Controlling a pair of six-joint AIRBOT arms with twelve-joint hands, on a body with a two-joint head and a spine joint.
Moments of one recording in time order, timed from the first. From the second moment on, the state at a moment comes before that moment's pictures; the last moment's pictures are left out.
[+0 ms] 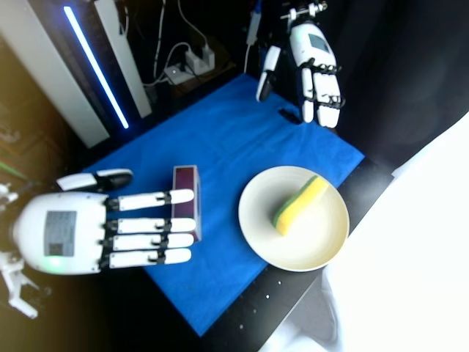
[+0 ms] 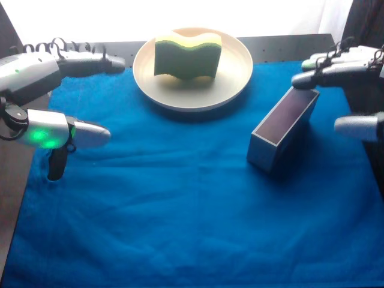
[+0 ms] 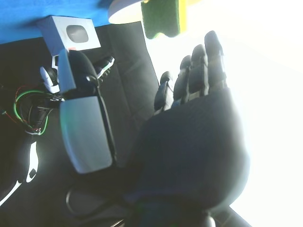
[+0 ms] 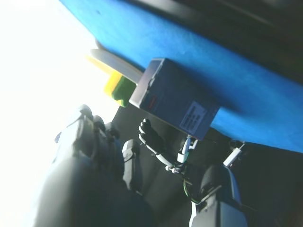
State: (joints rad) left arm 0.81 -0.88 1.17 0.08 -0.65 0.73; right arm -0.92 -1.04 1.49 -0.44 0.96 -0.05
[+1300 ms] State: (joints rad) left arm 0.37 -1.32 1.65 0.30 -0.18 0.76; right arm -0.92 -1.09 1.53 -0.47 0.95 -0.05
